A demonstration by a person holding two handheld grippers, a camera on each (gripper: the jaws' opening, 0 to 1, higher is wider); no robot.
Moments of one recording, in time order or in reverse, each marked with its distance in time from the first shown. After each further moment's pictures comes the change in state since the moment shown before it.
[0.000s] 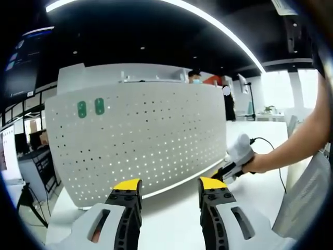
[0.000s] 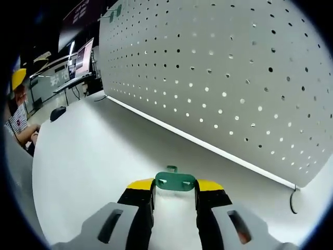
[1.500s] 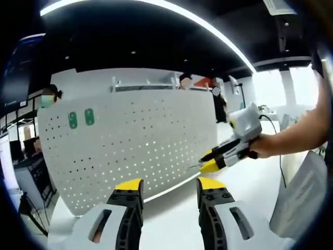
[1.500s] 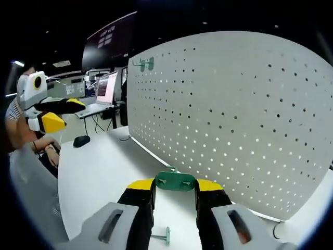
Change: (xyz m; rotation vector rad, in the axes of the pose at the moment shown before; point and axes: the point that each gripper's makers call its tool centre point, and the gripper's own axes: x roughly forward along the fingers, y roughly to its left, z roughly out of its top) left arm -0.005 -0.020 0.016 0.040 -0.033 -0.071; right arm -0.087 0.055 0.106 -0.084 -0.294 0.084
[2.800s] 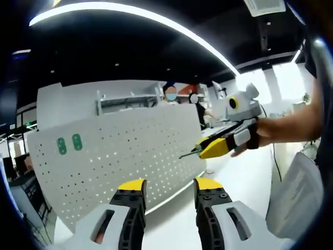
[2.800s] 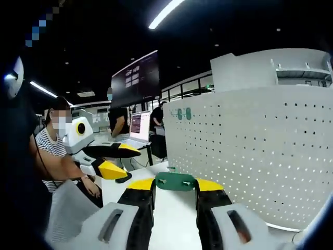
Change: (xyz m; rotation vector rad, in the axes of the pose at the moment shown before) left arm -0.004 -0.017 0.037 0.077 -0.076 -0.127; right arm -0.059 0.070 0.083 0.090 -0.216 0.285
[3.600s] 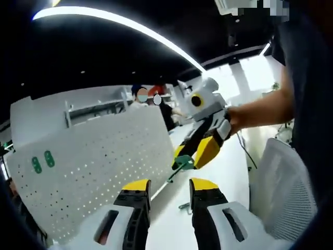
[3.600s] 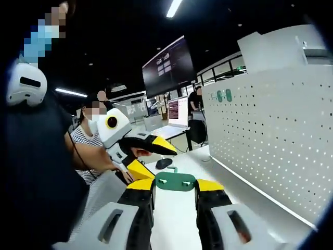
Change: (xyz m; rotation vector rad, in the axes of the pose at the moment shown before) left arm -0.005 -0.052 -0.002 0.152 0.003 -0.267; right arm -0.010 0.061 -0.022 0.070 0.139 0.305
